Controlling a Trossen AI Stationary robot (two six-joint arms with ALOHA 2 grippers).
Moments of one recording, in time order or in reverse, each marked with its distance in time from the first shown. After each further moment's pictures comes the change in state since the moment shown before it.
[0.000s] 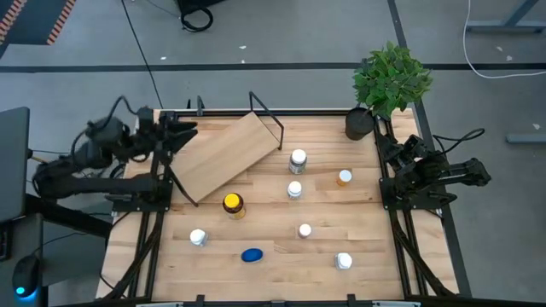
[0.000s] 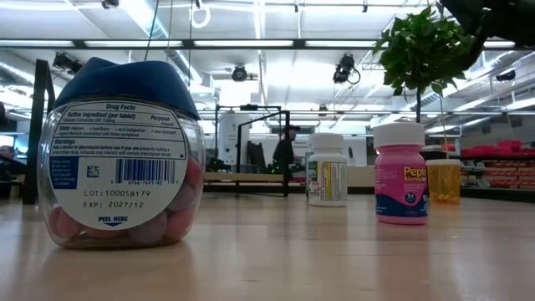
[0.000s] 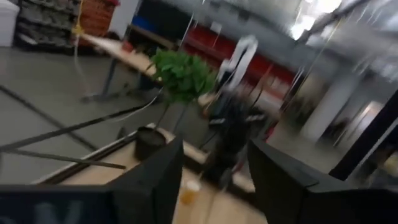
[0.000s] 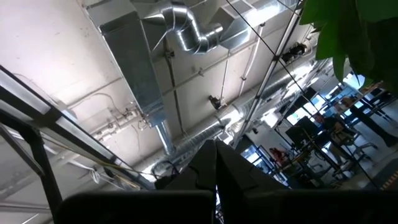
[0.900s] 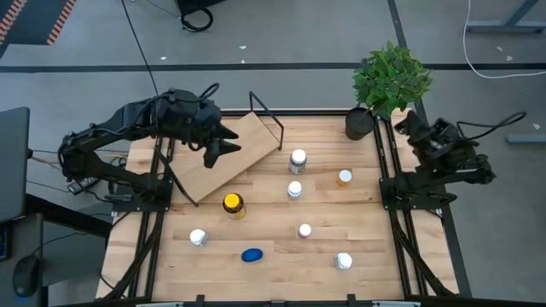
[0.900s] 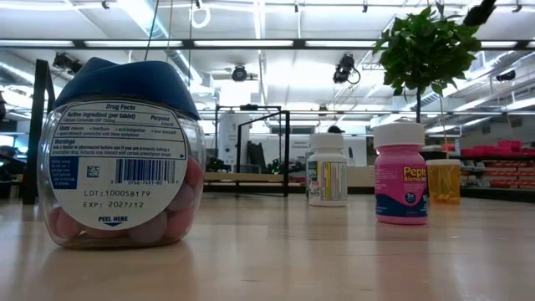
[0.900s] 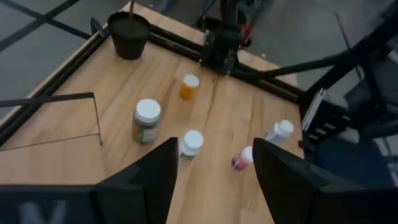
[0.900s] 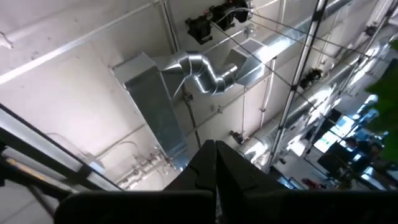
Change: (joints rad) left arm -0.003 0.617 0.620 -0.574 0.251 0.146; right arm 0.000 0.090 0.298 -0.009 0.013 0.012
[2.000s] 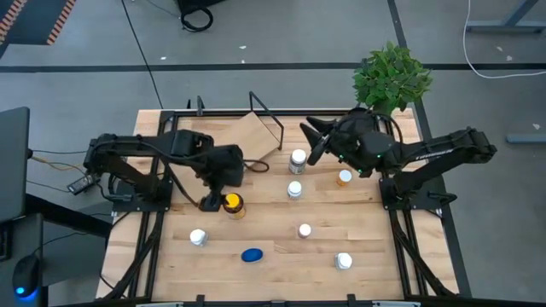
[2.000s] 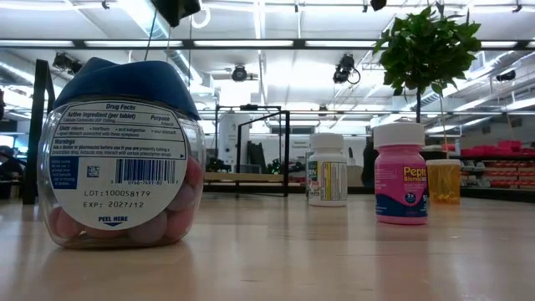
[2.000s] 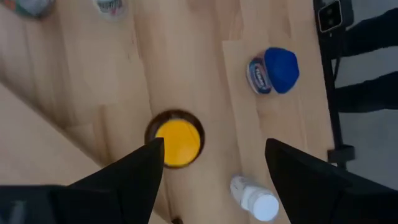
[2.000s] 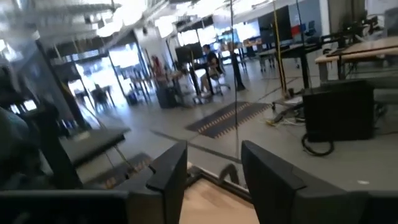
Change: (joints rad) left arm -0.271 0.257 -0.001 -0.389 0.077 0.326; right arm 0.009 1.088 0.700 -0.525 0.293 -0.163
